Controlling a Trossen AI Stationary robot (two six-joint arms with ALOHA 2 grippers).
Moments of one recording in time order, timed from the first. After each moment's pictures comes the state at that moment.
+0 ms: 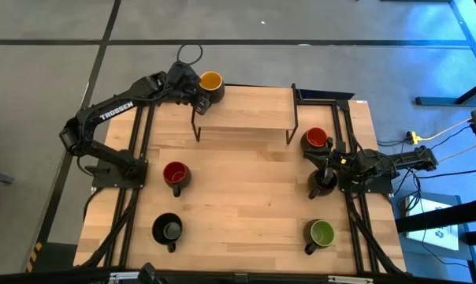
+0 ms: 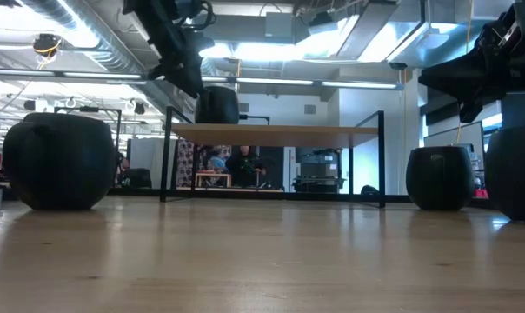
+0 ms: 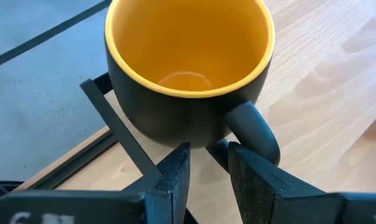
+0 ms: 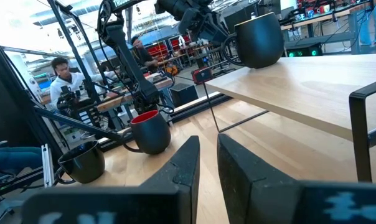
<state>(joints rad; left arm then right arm) 0.67 1.36 1.28 -0.72 -0.08 -0.20 0.20 0.01 0.01 0.07 0.44 0.32</state>
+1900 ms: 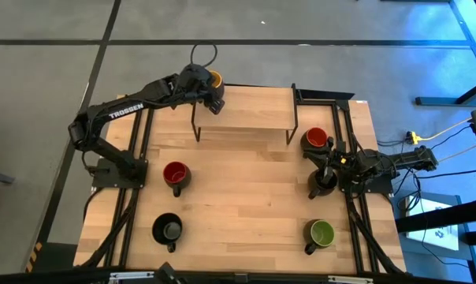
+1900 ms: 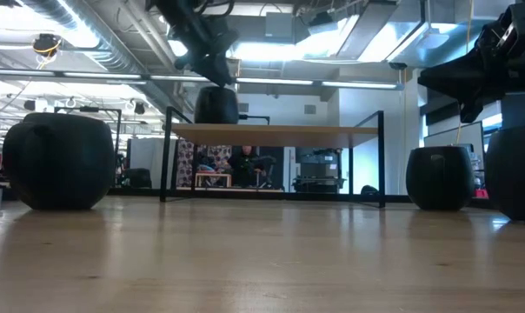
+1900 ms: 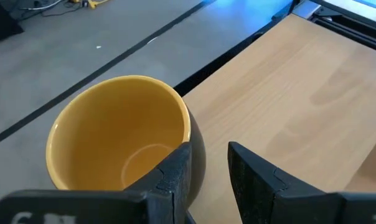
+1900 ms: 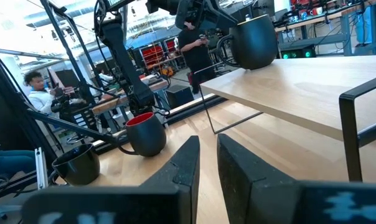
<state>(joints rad) 0.55 1.45 1.36 -0.55 -0.25 -0.14 0.20 0.01 0.01 0.07 0.46 0.32</state>
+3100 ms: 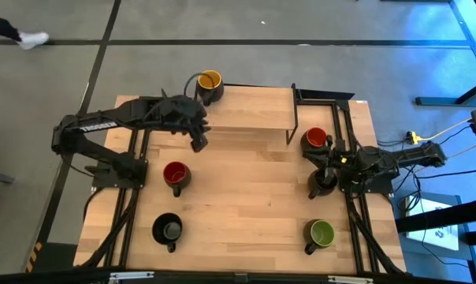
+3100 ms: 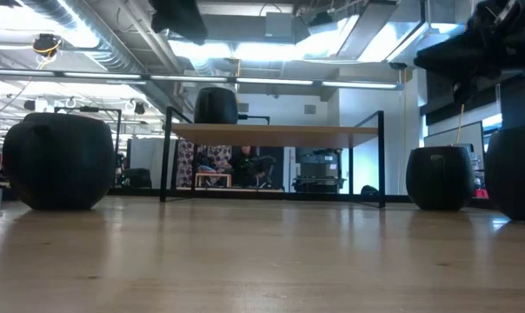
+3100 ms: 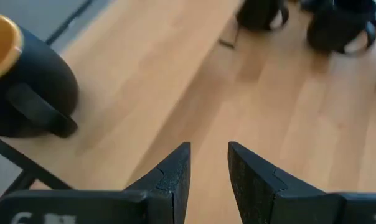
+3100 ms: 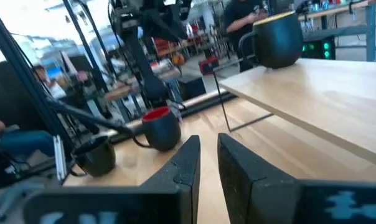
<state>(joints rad) 0.17 1.24 1.36 -0.90 -0.22 -0.23 0.20 0.24 0.15 0.11 0.38 0.31</state>
